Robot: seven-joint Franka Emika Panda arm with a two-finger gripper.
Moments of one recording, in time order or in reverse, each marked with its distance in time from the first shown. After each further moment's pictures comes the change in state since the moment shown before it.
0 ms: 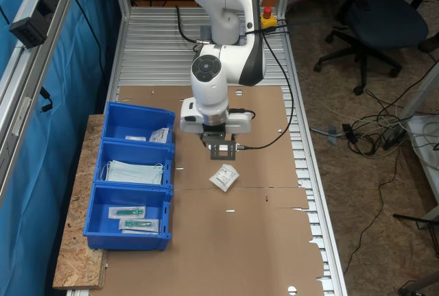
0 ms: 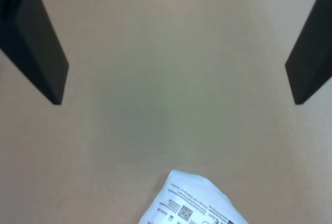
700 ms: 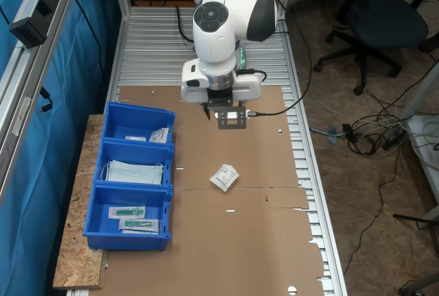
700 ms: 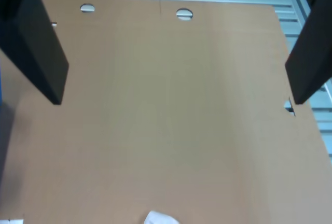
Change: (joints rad) arm 0.058 -0.176 -0.051 0.159 -0.019 -0.339 0.000
